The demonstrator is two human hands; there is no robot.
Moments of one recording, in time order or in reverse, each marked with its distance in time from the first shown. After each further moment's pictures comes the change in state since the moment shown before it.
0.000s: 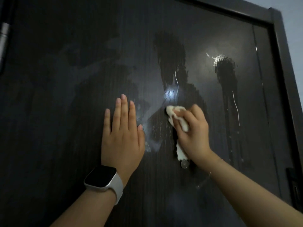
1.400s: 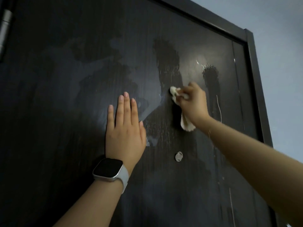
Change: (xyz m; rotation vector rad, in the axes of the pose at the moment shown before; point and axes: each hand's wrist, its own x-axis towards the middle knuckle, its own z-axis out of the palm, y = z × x) left_hand 0.002 -0.002 0.002 -0.070 0.019 0.003; right_hand 0.076 0.003 -0.011 -0.179 -0.164 0.167
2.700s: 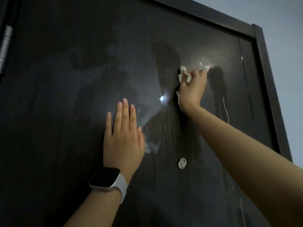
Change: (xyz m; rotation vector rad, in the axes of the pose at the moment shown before) left_hand -0.004 -0.001 0.000 -0.017 0.025 -0.001; right_hand 0.054 0.006 0.039 0.215 0.362 0.236
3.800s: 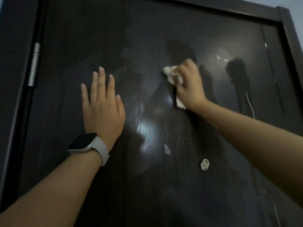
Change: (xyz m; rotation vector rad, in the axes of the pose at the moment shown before) left_hand 0.073 -0.087 -0.023 0.067 0.089 -0.099; right_hand -0.010 -0.032 0.017 0.075 -0.260 -0.607
